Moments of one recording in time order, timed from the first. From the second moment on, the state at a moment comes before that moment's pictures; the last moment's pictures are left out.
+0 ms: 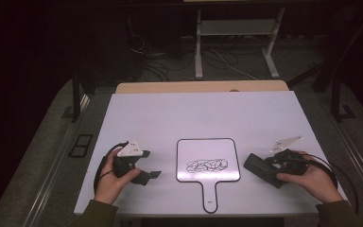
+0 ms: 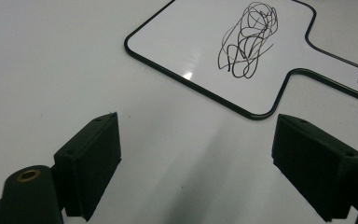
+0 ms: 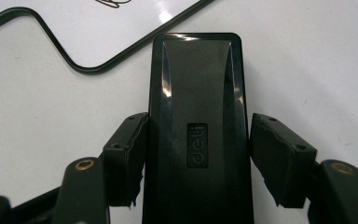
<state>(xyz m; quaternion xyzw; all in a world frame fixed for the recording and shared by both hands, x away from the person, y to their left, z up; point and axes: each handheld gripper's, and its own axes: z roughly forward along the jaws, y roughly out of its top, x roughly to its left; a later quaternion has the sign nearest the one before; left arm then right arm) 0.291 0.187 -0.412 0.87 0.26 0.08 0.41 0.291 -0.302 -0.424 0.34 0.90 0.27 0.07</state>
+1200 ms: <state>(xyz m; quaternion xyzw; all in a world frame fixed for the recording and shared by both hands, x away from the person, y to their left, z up) 0.290 0.185 -0.413 0.88 0.25 0.08 0.40 0.296 -0.292 -0.425 0.33 0.91 0.23 0.07</state>
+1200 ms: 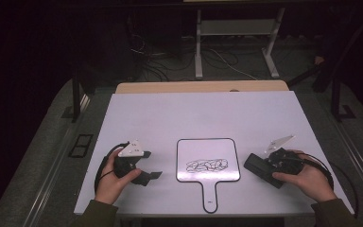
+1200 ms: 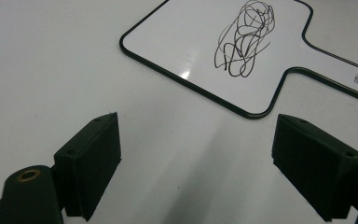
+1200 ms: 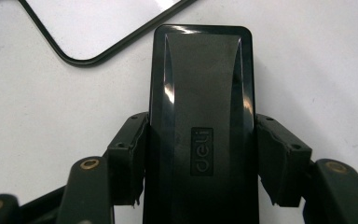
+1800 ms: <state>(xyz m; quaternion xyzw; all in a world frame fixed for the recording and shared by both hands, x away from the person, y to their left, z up) 0.290 0.185 -0.413 0.87 0.25 0.08 0.41 0.295 -0.293 -0.429 0.33 0.91 0.23 0.07</state>
